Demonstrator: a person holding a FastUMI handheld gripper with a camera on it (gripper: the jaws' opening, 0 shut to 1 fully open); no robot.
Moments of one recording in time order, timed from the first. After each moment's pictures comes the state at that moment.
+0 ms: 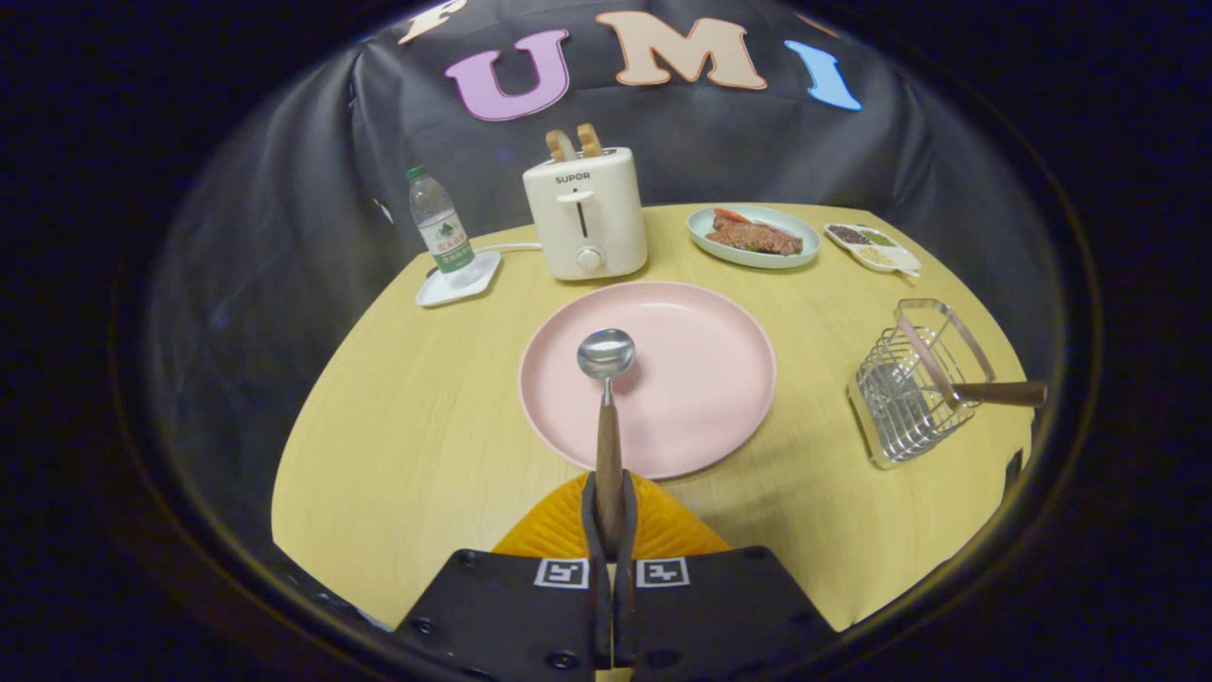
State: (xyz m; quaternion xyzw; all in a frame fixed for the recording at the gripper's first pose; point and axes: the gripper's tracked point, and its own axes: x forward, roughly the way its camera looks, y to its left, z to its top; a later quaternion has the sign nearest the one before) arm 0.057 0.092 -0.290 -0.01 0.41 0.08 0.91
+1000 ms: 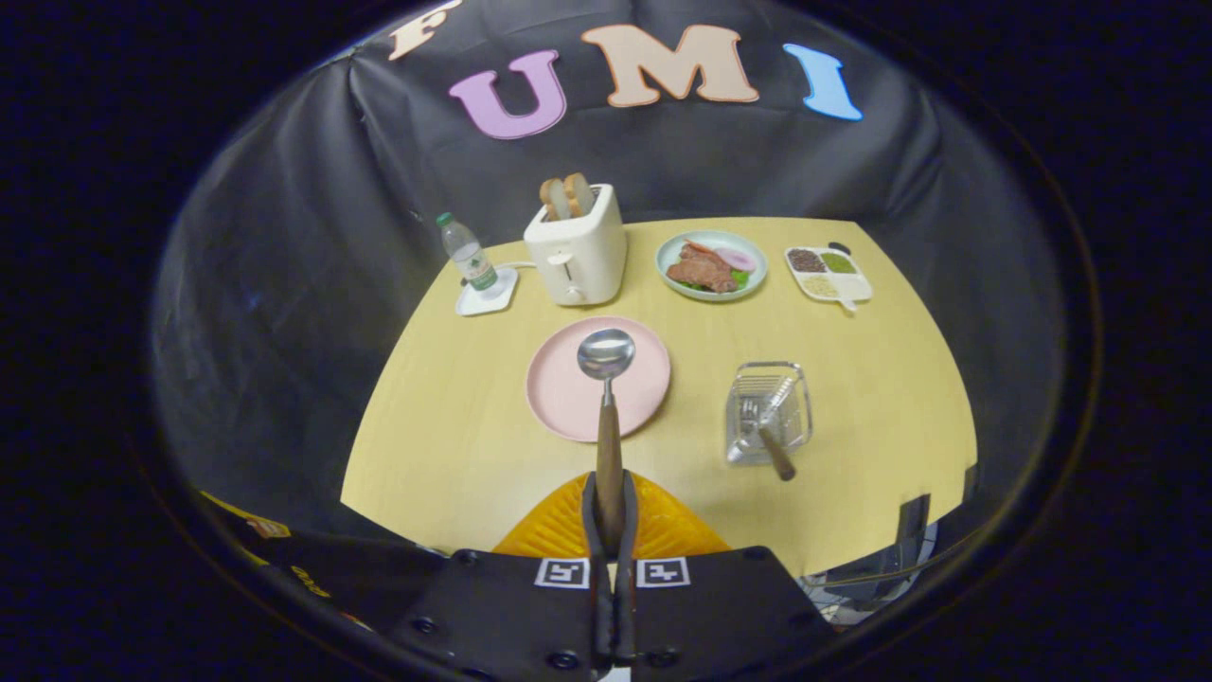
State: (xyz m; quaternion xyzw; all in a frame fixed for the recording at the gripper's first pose) arm 0.025 -0.026 -0.112 -0.03 0.46 0.09 0.88
